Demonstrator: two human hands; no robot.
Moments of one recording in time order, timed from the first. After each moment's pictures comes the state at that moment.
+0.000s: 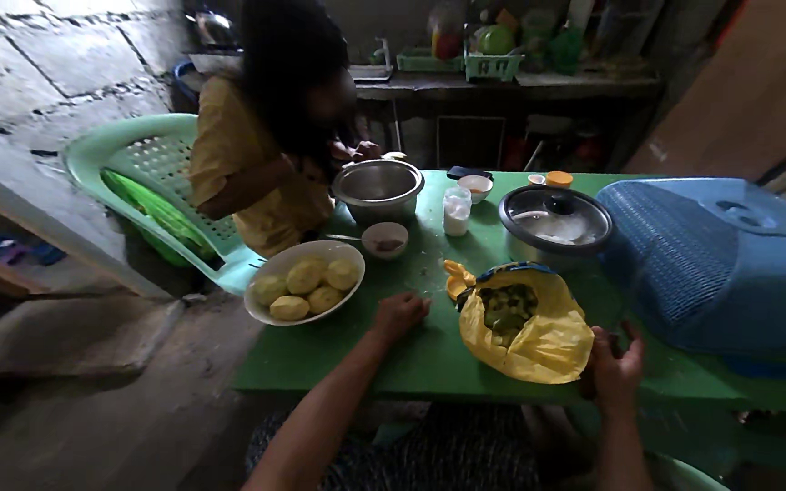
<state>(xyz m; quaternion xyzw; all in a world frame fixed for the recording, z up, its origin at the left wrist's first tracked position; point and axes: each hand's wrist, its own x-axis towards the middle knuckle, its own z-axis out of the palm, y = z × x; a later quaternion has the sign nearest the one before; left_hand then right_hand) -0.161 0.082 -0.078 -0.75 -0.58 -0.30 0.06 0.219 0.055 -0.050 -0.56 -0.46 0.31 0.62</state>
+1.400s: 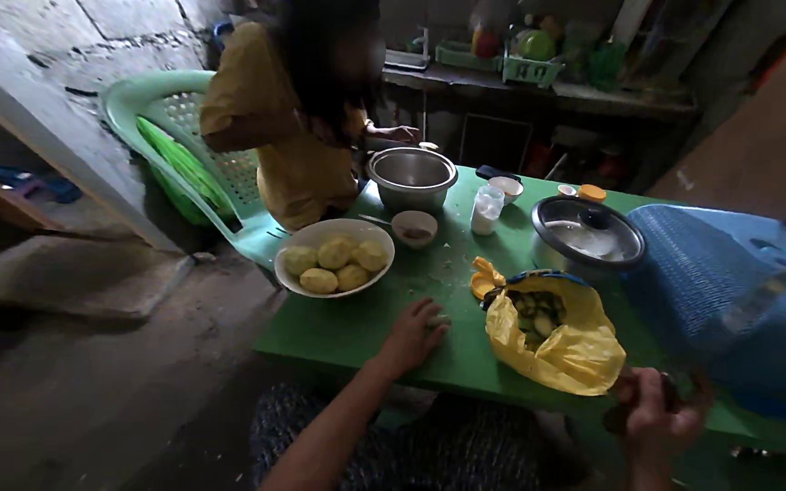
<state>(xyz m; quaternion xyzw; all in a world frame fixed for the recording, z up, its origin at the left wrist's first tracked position) -0.153 0.010 -0.053 -0.68 -0.65 -0.30 -0.18 0.212 0.013 -0.030 -0.45 -0.55 0.22 0.67</state>
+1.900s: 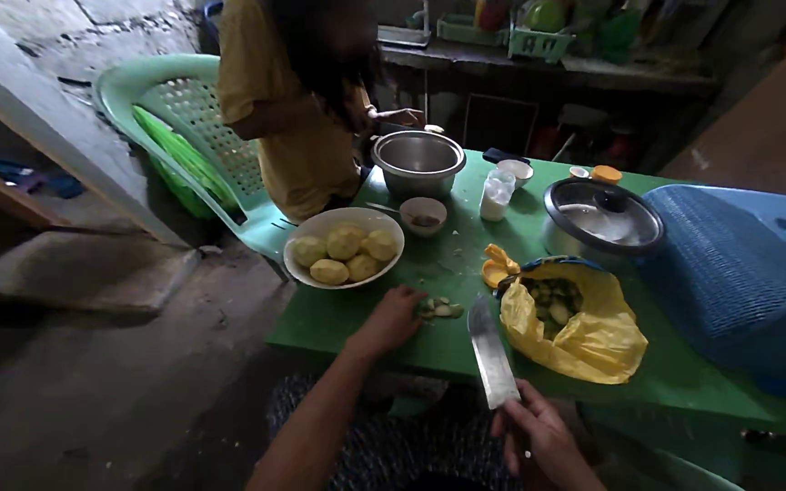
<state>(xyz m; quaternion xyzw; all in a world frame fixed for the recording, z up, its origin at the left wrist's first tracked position) -0.199 0.004 -0.024 -0.68 -0.67 -0.16 -0.24 0.108 -0.065 -0.026 -0.40 -0.52 0.71 0.27</state>
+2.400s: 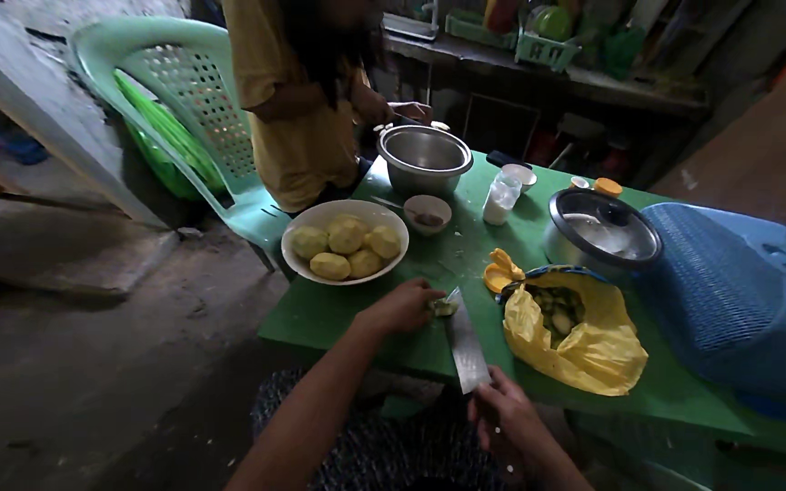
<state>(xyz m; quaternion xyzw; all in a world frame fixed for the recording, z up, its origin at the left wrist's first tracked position) -0.209 0.039 -0.025 -0.74 -0.60 -0.12 -0.28 0.068 -0.035 -0.034 -0.42 -0.52 0.72 0.19</state>
